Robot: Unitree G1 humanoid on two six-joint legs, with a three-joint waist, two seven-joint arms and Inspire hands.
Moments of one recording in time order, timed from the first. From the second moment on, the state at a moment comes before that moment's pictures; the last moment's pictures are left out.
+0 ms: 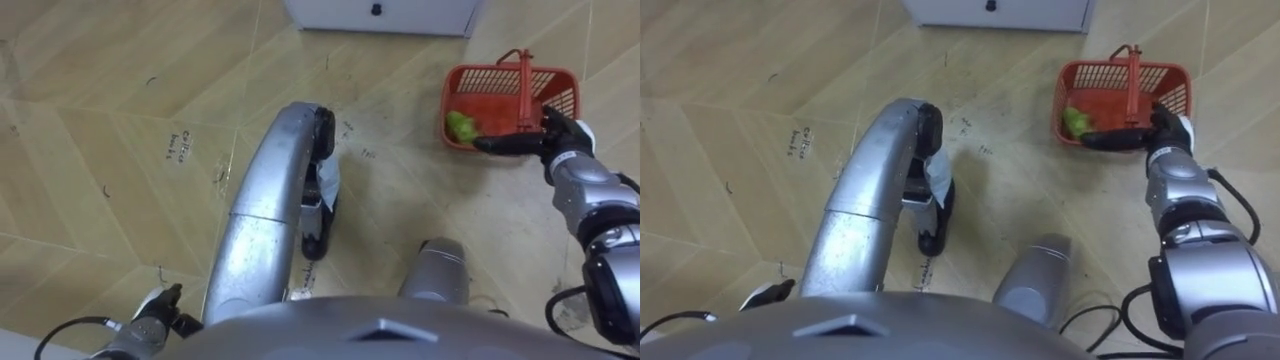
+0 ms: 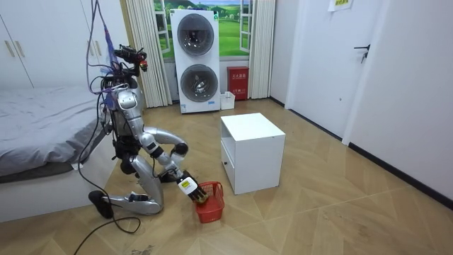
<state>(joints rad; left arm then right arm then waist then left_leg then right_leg) 0.09 0.31 -0.36 1.32 0.07 -0.04 0.03 -0.35 -0.47 0.14 1.17 0.36 0.02 -0.06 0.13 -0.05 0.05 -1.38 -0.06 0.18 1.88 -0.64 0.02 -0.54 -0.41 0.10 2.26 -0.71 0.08</state>
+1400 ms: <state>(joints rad) 0.08 0.30 -0.36 1.32 0.07 -0.01 0.00 -0.38 -0.48 0.18 1.28 0.34 0.02 -0.03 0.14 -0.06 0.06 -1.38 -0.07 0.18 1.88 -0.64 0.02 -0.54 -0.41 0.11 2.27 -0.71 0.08</state>
